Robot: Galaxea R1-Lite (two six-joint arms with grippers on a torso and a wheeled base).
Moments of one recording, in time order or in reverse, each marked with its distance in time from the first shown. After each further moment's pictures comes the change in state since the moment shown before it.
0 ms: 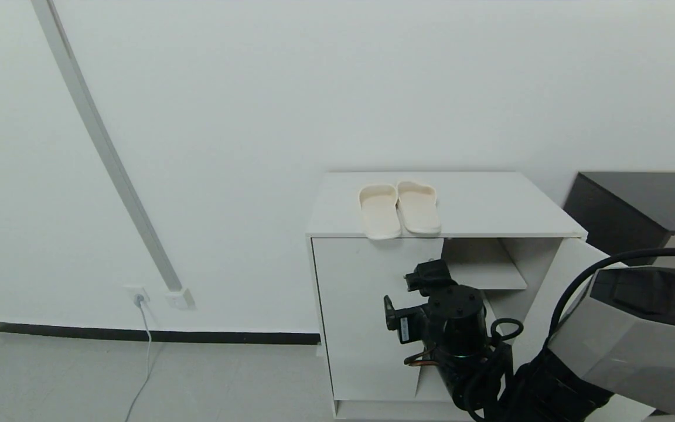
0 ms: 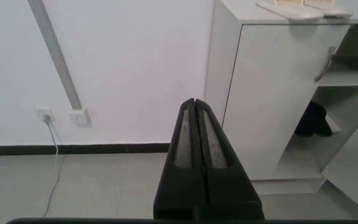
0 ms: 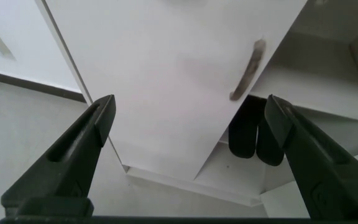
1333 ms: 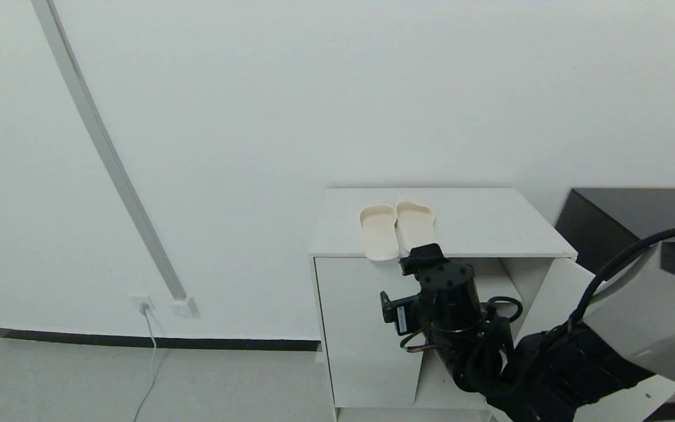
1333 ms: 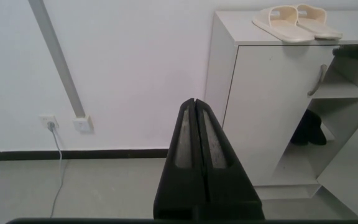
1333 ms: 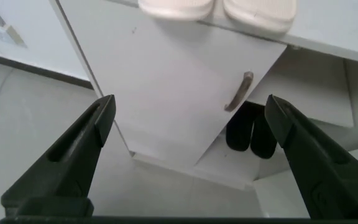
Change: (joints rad) left arm 0.000 0.000 0.000 0.000 0.000 0.001; right arm 0.002 -0.099 -0.126 0.333 0.038 0.053
